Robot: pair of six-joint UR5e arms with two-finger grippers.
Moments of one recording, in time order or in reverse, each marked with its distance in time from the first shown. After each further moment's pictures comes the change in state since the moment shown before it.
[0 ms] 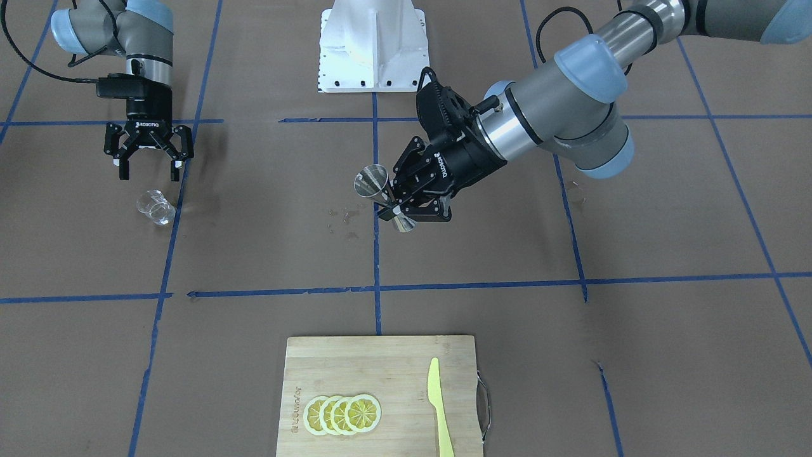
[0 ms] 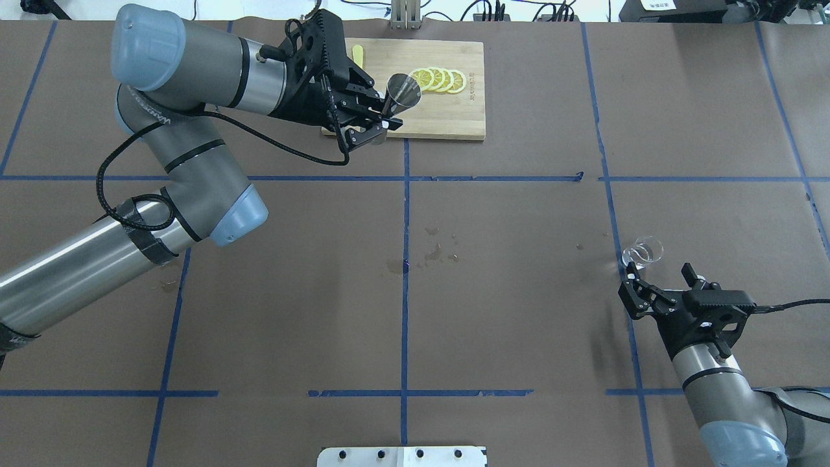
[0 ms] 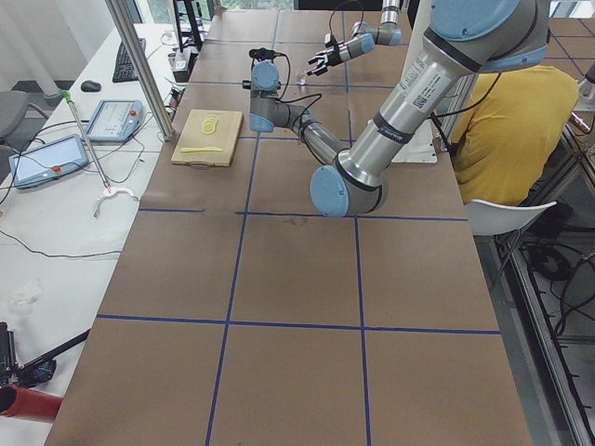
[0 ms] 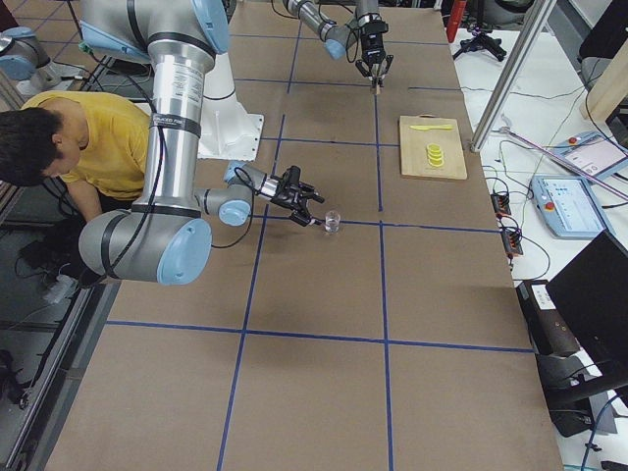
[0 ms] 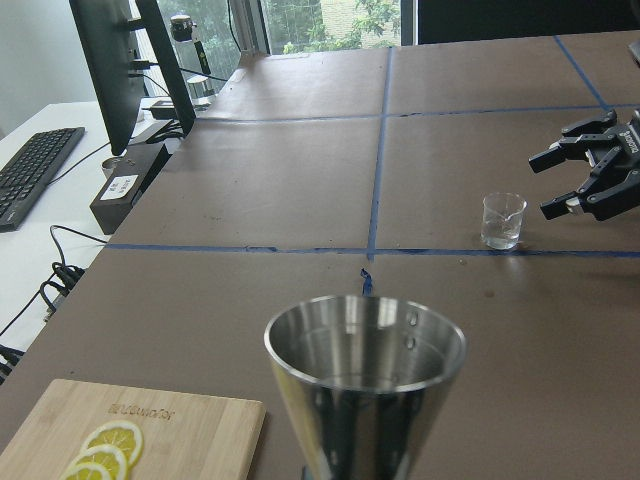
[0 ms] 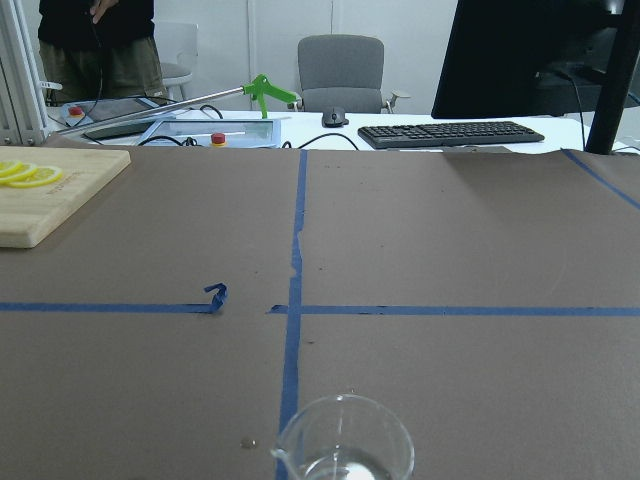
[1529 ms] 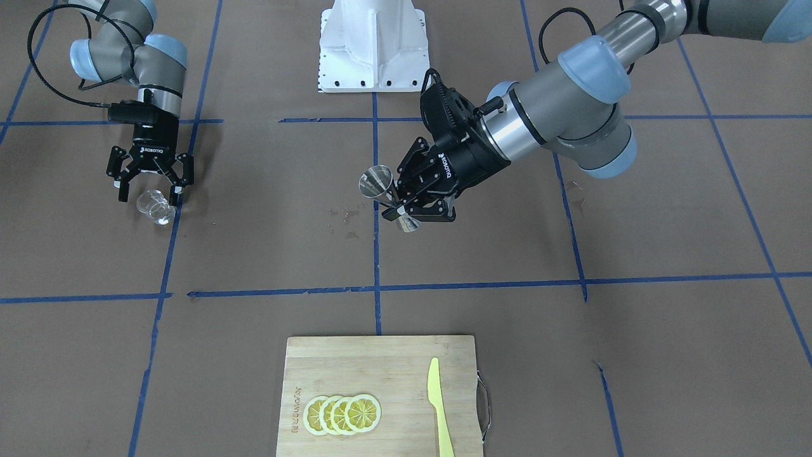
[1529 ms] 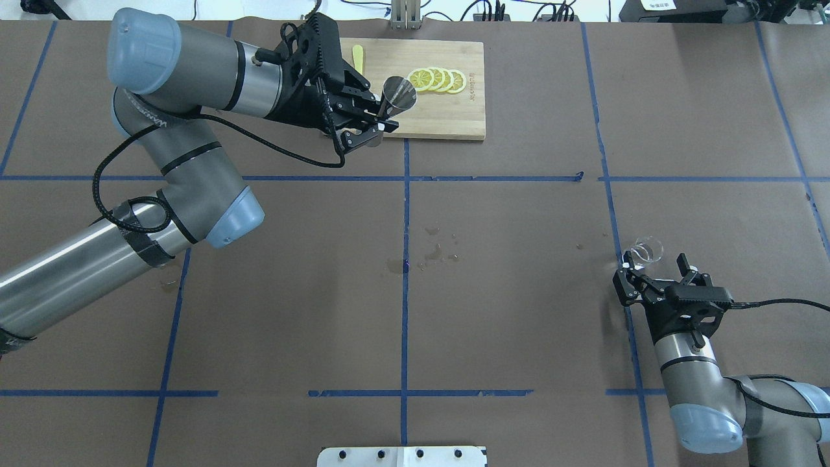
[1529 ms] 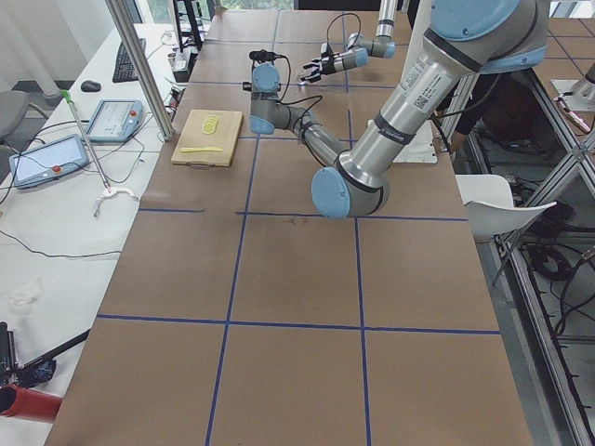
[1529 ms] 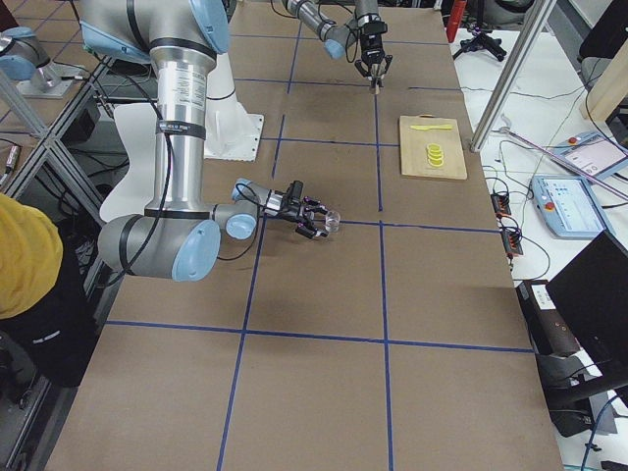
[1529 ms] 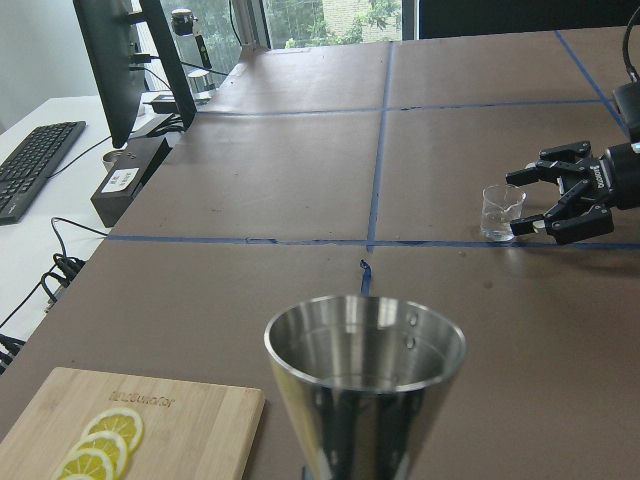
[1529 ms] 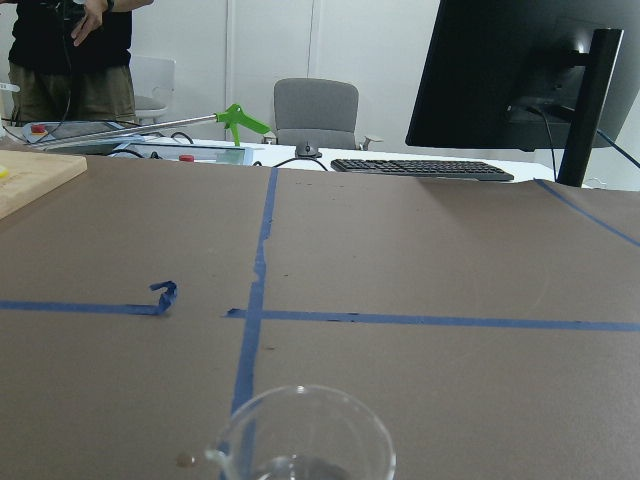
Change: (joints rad) left arm 0.000 0.009 -0.004 -0.002 0.001 0.000; right arm 0.052 0.091 -0.158 0.000 -0.051 0.012
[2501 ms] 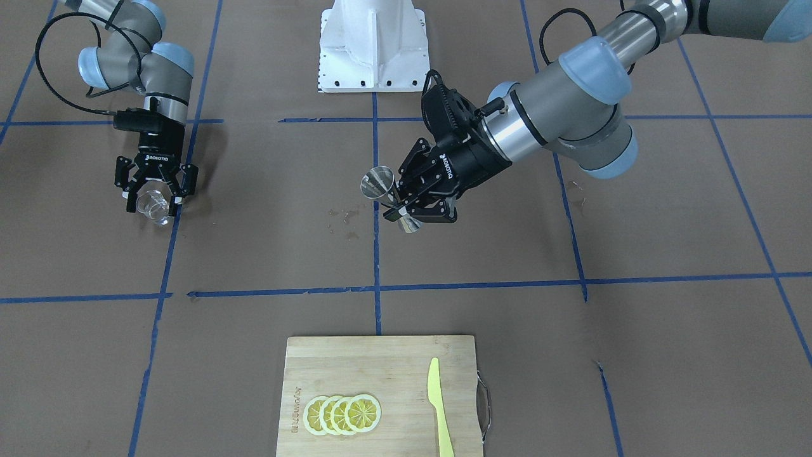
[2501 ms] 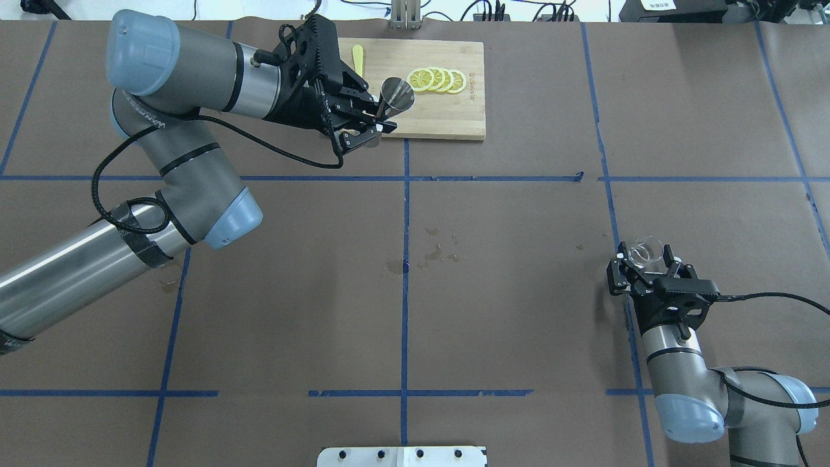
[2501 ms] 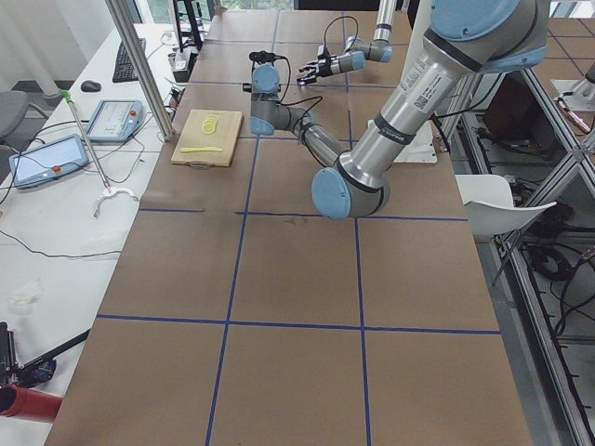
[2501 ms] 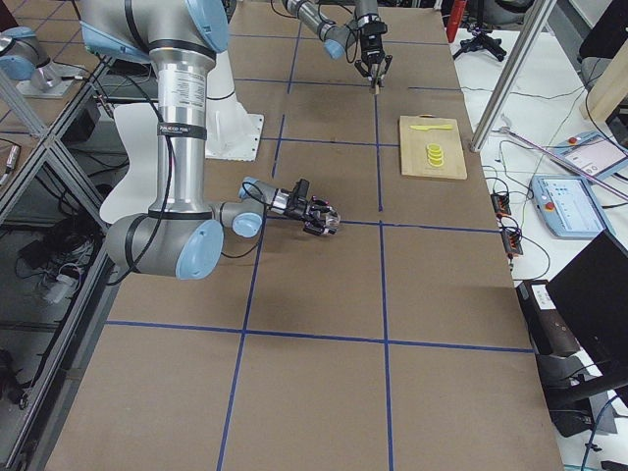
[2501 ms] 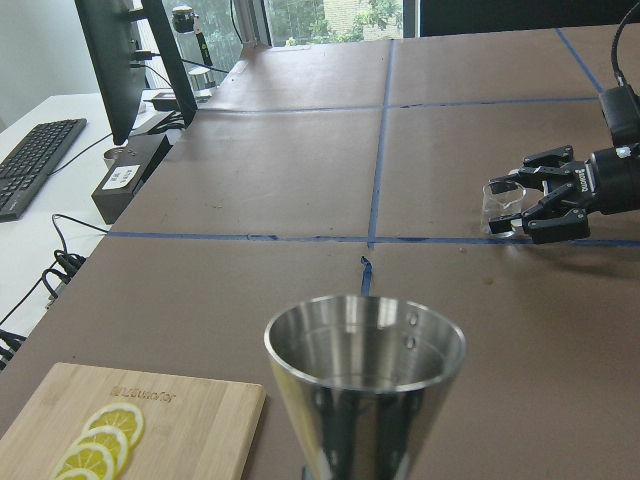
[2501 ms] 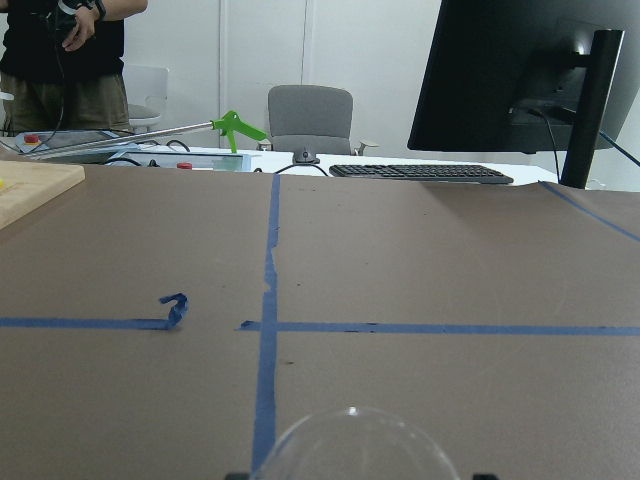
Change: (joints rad) left arm 0.000 0.006 0.000 -0.004 0.001 0.000; right arm 0.021 0.060 -0.043 -0.001 0.005 -0.004
